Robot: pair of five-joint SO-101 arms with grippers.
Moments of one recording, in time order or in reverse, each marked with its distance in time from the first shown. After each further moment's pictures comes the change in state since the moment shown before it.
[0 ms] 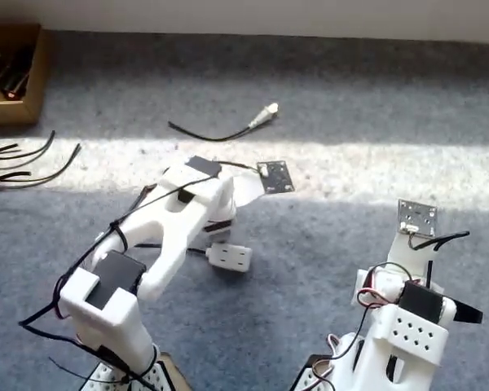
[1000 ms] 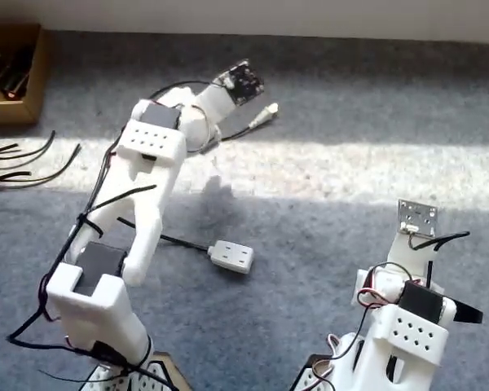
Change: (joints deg) left arm -14.8 3.3 -24.8 -10.5 5.7; right arm 0.0 0.0 0.0 0.0 0.0
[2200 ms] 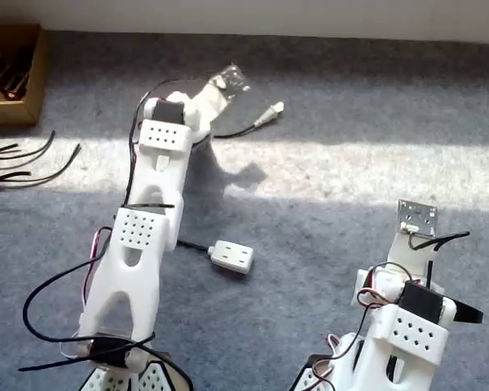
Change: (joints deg) left arm -1.1 67.3 -84.5 31.0 -4.7; right arm 0.0 0.0 0.0 0.0 0.0
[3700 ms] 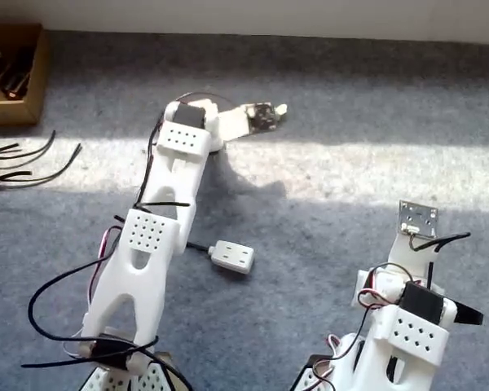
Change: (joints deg) left arm 5.5 0.9 5.3 2.4 -21.5; right arm 0.0 0.0 0.2 0.0 0.0
